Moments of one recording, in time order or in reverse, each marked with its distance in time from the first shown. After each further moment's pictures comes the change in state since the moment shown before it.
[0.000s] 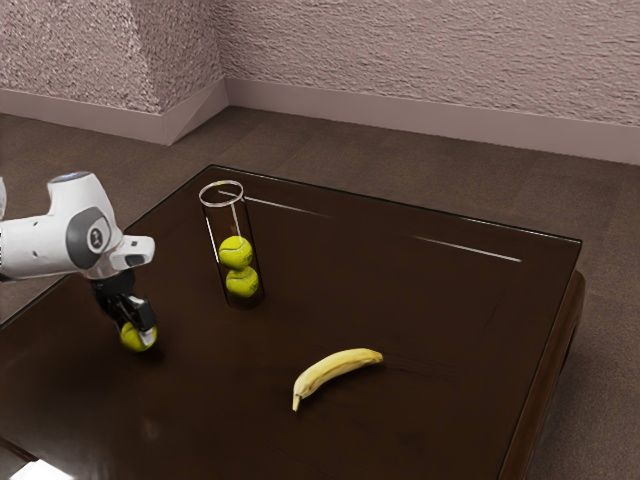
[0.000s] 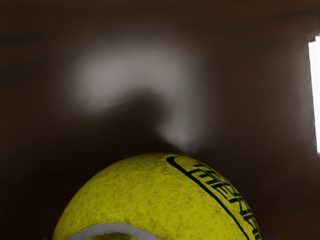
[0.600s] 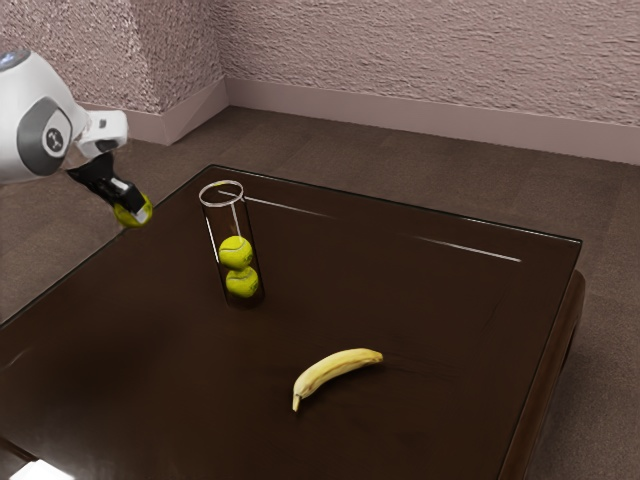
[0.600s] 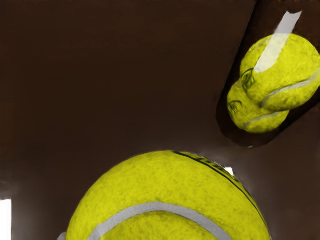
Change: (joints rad) arm 0.009 -0.308 -0.041 0.103 -0.012 0.008 -0.017
